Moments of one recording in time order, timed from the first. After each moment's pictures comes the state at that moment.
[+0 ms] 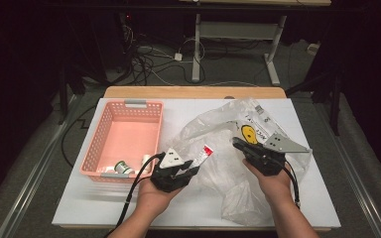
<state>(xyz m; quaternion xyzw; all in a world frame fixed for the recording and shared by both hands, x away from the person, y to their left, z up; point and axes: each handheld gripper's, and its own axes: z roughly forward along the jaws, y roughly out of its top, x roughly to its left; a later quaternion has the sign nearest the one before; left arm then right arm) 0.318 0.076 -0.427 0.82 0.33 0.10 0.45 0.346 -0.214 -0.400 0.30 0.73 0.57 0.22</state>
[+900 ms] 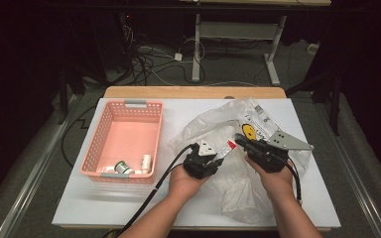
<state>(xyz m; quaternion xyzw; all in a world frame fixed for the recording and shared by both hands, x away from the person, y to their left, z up) 0.369 0.003 -0.457 0.84 0.32 0.10 0.42 0.351 -0.220 -0.392 0.30 0.72 0.58 0.22</state>
